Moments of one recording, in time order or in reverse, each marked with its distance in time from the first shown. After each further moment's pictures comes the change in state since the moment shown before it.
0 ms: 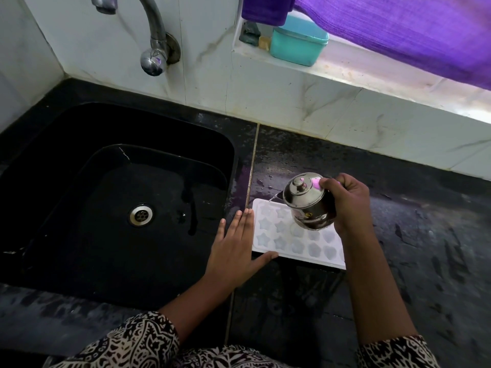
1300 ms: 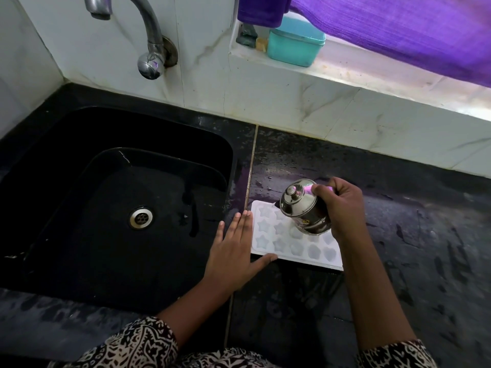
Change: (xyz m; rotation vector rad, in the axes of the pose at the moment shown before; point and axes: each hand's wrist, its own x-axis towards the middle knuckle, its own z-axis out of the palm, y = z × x) left_hand 0.000 0.001 0.000 0.025 -0.020 -0.010; right_hand -0.003 0.005 0.001 -0.140 -0.029 -0.028
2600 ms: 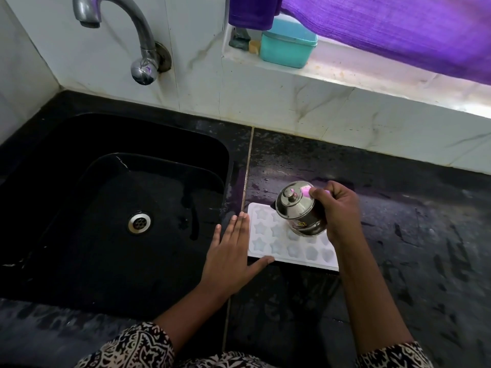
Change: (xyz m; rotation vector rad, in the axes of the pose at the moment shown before) left_hand 0.000 0.000 0.001 -0.017 0.012 0.000; right_hand -0.002 0.009 -0.001 0.140 0.000 0.047
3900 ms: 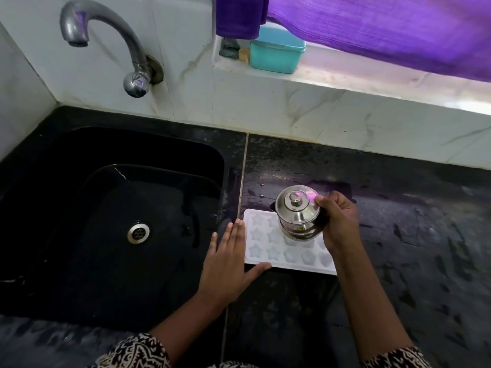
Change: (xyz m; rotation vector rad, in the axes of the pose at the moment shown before) left_hand -0.001 0.003 -0.009 0.057 -0.044 -0.005; right_hand 0.008 0.027 -0.012 0.400 0.001 0.061
